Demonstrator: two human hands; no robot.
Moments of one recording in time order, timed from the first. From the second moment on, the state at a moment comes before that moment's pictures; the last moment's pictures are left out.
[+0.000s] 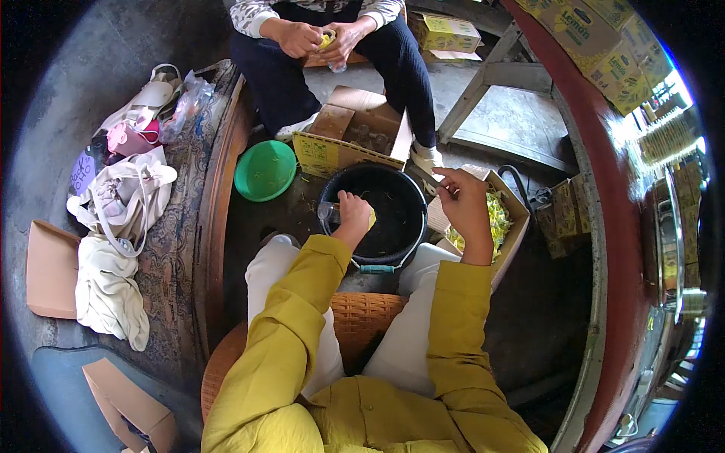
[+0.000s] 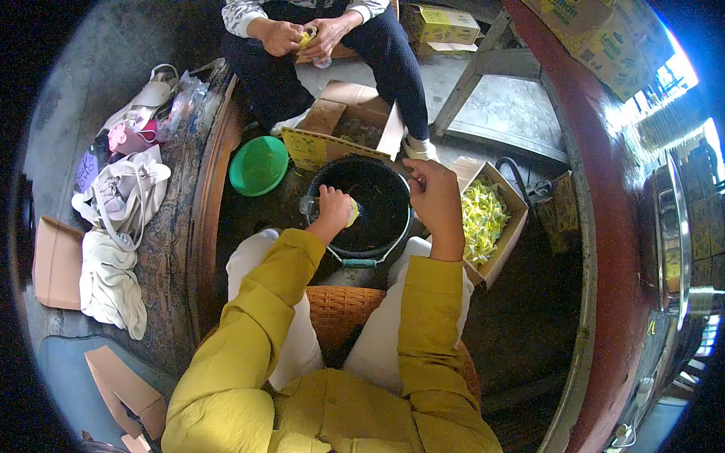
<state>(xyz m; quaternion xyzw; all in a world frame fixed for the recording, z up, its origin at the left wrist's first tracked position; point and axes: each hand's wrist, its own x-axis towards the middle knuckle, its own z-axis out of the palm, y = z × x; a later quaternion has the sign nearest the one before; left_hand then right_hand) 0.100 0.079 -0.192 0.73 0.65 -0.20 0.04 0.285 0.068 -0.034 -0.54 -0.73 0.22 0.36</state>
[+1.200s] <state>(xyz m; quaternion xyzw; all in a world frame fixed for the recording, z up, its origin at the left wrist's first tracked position) 0.077 0.076 -0.201 0.75 0.65 -0.02 0.11 0.281 0.067 -0.034 -0.54 -0.73 0.23 0.35</state>
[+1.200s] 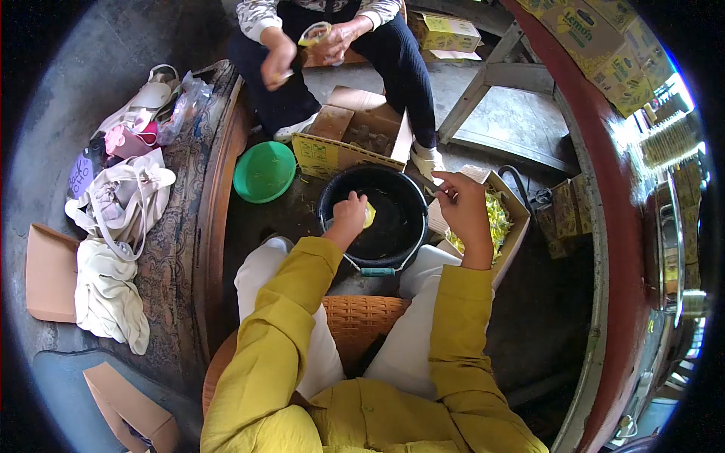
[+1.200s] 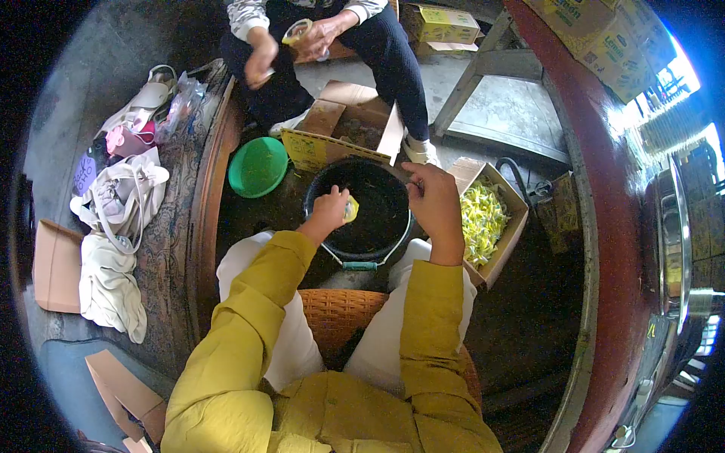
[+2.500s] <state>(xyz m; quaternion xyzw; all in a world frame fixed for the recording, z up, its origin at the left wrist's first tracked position) 0.094 0.071 -0.258 0.72 0.66 -0.06 0.20 0.277 0.065 -0.027 -0.54 -0.73 0.23 0.35</state>
